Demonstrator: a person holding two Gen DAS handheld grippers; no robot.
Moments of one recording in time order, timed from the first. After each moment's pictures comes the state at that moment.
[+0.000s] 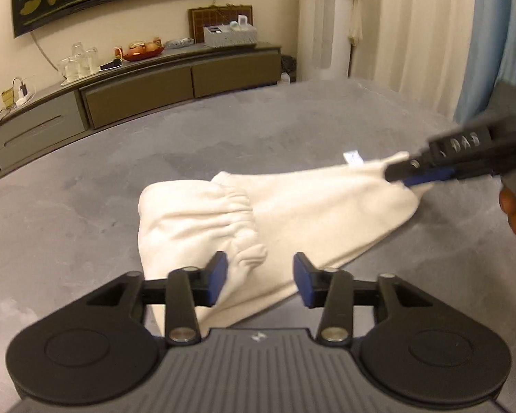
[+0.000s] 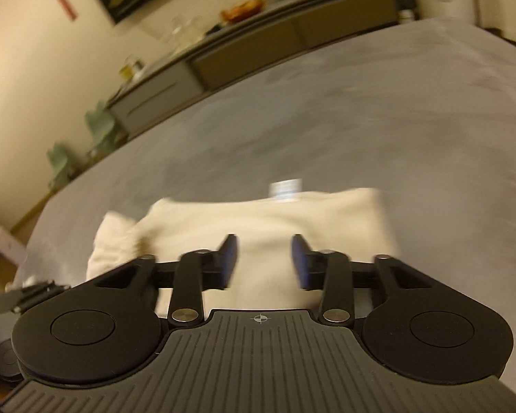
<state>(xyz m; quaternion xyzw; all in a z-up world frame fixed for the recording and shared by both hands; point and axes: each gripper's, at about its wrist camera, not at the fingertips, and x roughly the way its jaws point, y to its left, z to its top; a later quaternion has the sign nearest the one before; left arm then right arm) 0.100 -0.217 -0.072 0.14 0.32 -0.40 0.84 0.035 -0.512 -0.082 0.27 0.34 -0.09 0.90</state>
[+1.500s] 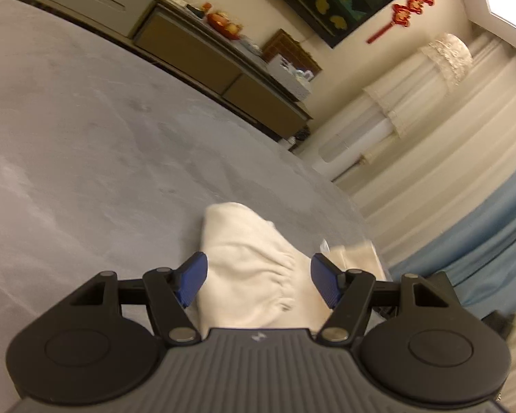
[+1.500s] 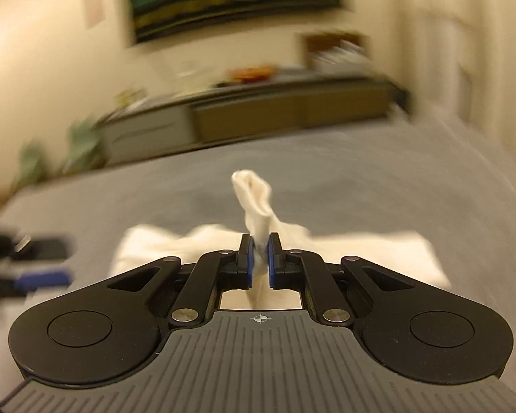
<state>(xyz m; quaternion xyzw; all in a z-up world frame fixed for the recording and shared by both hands) 0.190 -0.110 -0.072 -0.21 0.42 -0.40 0.79 0.046 -0.406 -0.069 0.16 0.24 -0.18 0.94</state>
